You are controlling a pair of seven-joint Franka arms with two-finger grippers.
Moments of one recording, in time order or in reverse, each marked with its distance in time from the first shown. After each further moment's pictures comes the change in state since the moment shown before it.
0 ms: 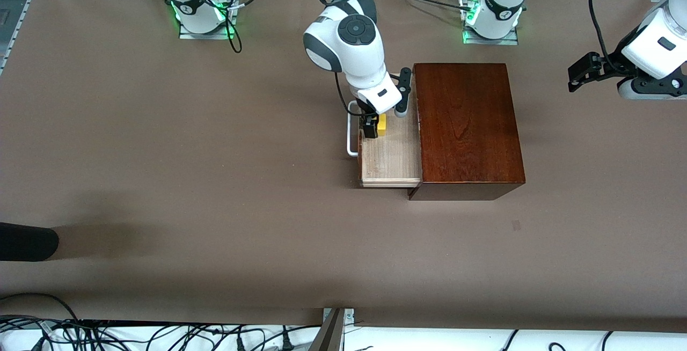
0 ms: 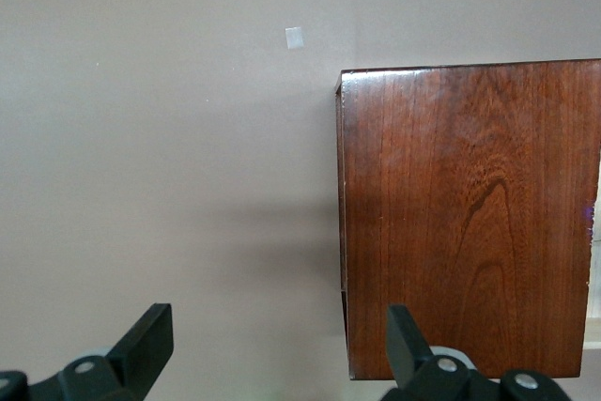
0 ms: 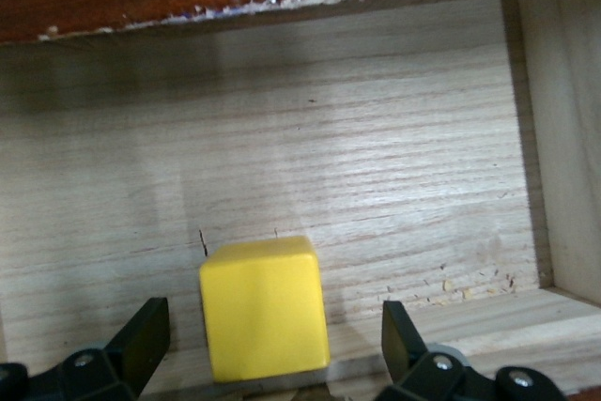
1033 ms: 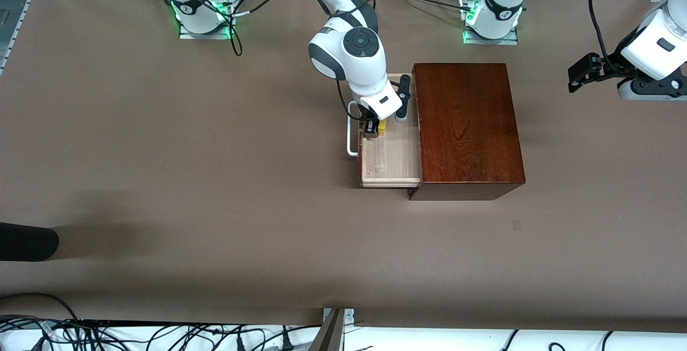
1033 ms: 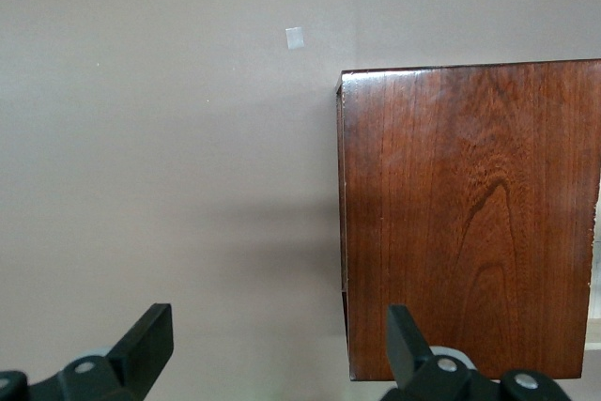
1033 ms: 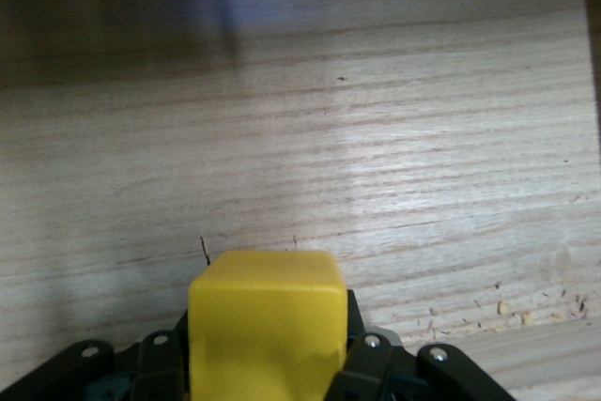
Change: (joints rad) left arm 0.000 0.004 -0.001 0.002 0.001 0.000 0.000; right arm 0.010 0.049 -0.001 0.001 -0.008 0.026 0.000
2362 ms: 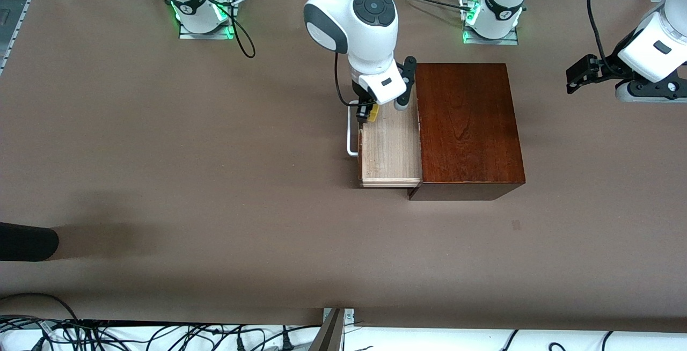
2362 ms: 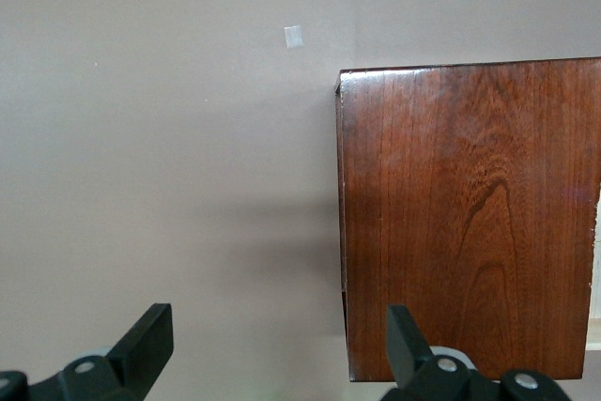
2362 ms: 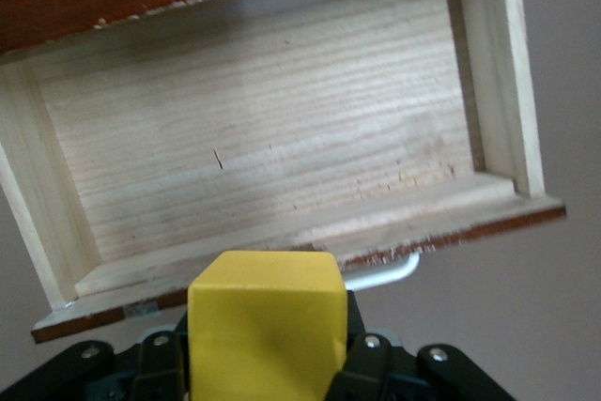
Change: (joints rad) left arm 0.000 0.007 -0.003 0.001 0.000 0.000 0.000; right arm 0.005 -0.049 -0.021 0.279 -0.021 -0.489 0.118
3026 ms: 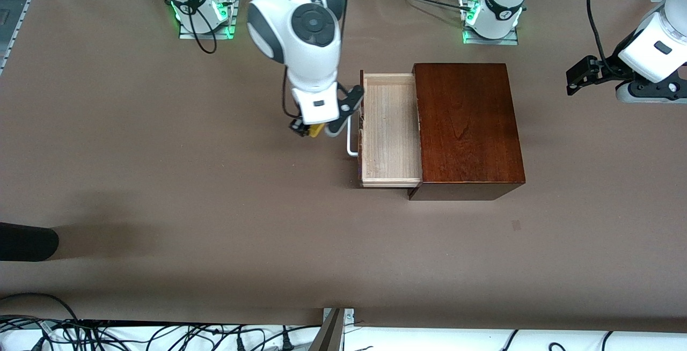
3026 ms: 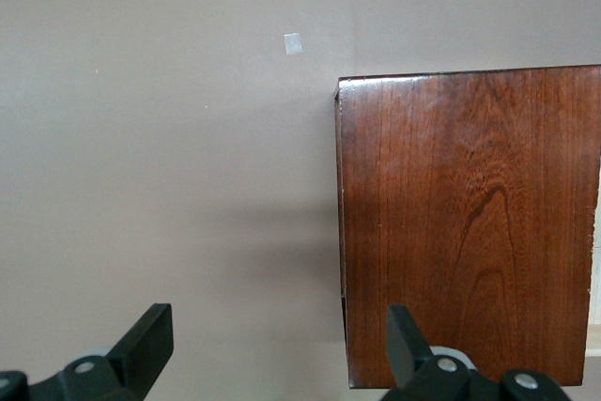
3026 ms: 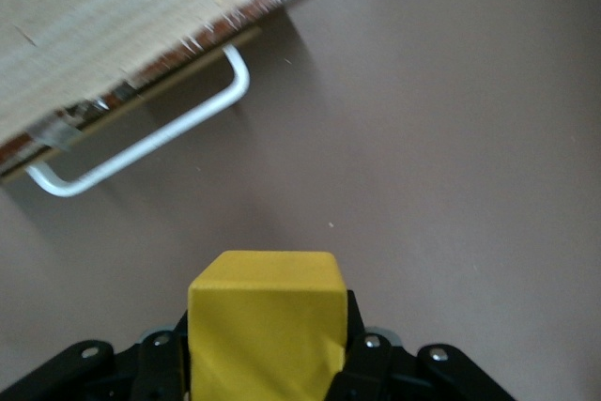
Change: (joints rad) left arm 0.000 0.001 -0.001 0.000 0.000 0.014 0.000; right arm -0.012 -0.207 -0.223 -0.276 0.042 0.003 0.074
